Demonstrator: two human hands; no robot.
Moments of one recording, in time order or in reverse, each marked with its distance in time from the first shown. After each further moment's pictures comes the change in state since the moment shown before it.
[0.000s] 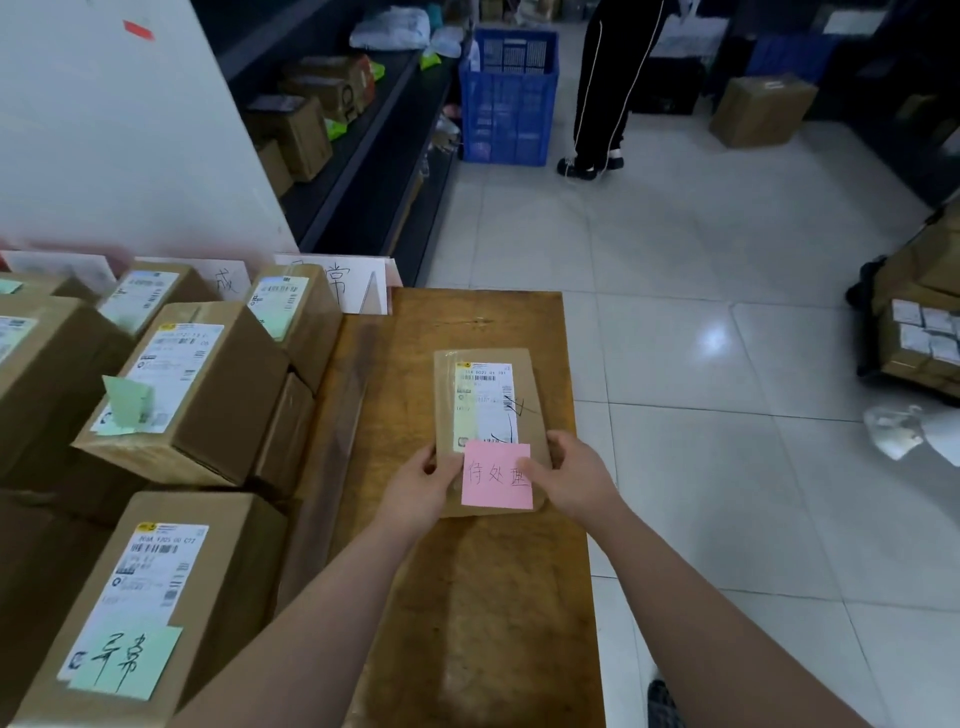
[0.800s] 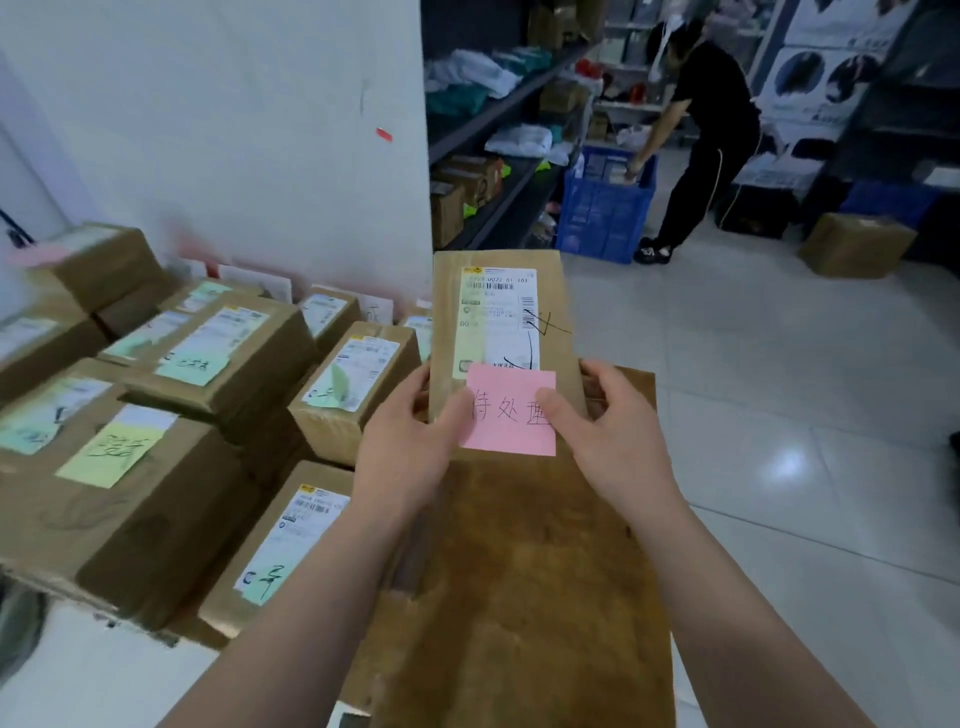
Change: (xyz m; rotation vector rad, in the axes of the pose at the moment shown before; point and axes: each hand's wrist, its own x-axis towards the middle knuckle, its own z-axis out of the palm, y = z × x) left_hand -0.119 0.048 -0.131 -0.141 0.418 0.399; right_hand -0.107 -0.174 0.022 0.009 0.169 -0.504
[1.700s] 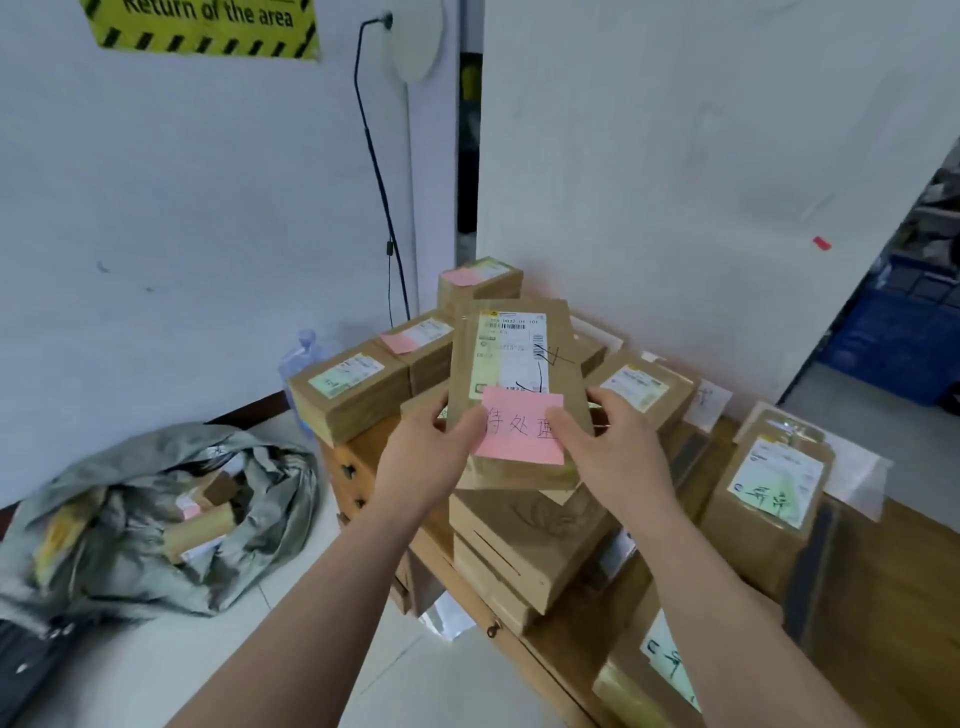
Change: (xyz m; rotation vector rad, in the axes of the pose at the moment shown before) left_hand -0.017 -0.104 -0.408 0.078 0.424 -0.175; right_hand -0.069 -0.241 0.353 -0.025 -0.424 -0.217
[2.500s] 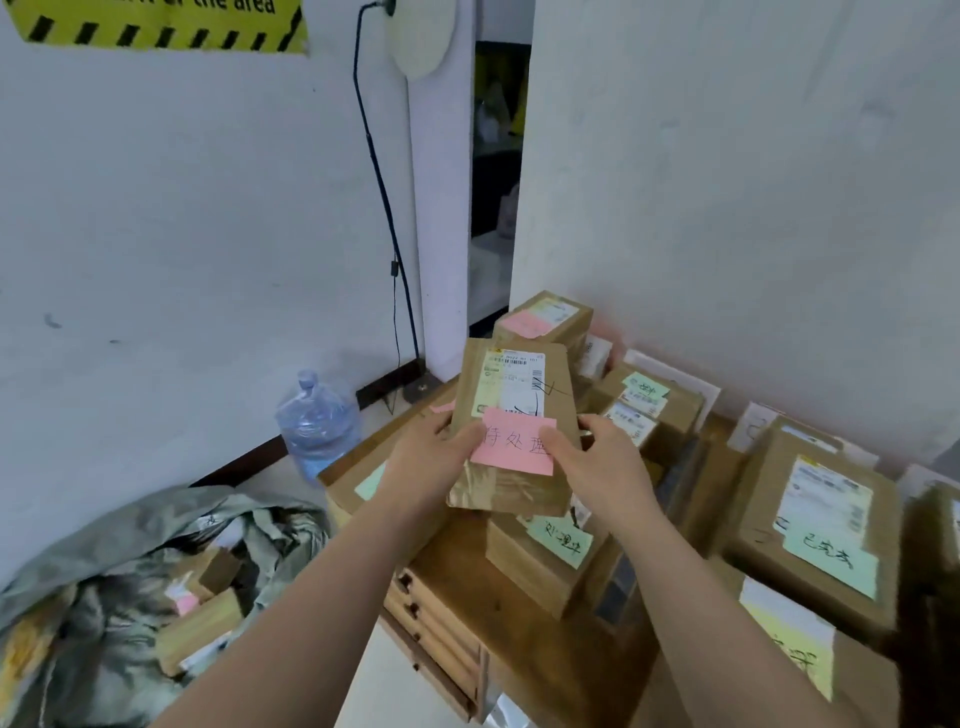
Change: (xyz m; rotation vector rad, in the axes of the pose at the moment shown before) left_hand 0.273 -0.083 -0.109 -0.053 -0.174 -0.055; right_hand 0.198 -0.067 0.197 -0.050 -0.021 0.191
